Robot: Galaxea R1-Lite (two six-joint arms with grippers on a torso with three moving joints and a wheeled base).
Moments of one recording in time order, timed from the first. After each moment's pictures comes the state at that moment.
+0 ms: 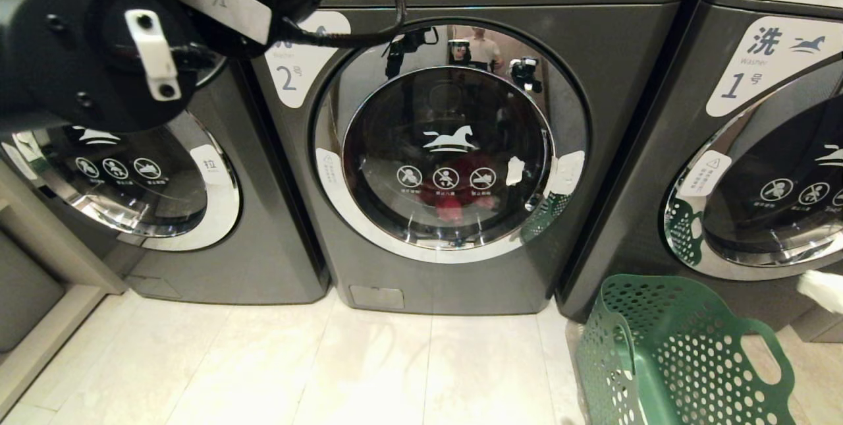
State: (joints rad) left arm -0.73 1.80 -1.78 -0.43 0.56 0.19; right arm 0.04 0.89 -0.64 -0.02 0.34 0.04
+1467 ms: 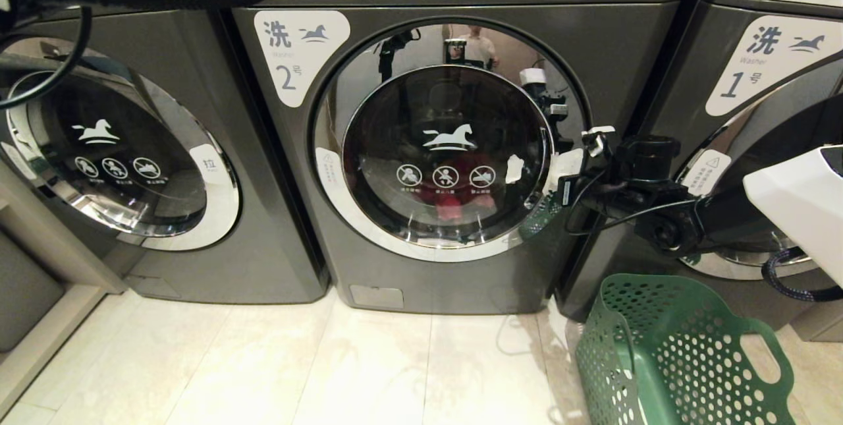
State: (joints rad) left arm -0.73 1.52 -1.53 -0.40 0.64 0.19; right arm 0.13 2.24 -1.42 -0.72 0.14 0.02
